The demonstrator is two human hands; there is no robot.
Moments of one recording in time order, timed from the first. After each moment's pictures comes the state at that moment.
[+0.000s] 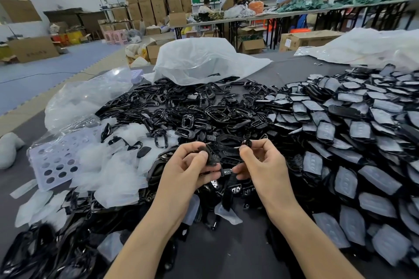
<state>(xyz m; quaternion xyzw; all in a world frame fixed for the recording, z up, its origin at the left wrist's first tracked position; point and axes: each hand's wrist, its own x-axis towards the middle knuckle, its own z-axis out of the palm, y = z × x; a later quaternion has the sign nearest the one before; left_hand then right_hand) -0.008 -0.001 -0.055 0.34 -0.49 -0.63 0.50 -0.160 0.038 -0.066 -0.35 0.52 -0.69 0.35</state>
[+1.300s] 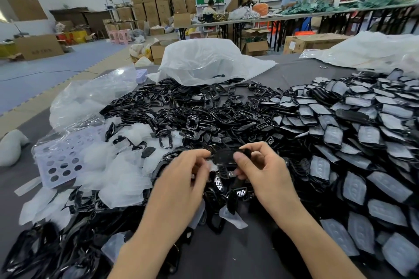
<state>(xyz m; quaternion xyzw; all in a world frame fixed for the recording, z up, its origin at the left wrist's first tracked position) 0.017 0.009 -0.050 0.43 -0.80 -0.15 0.39 -0.162 0.040 -0.067 -0.47 0.53 -0.63 0.32</state>
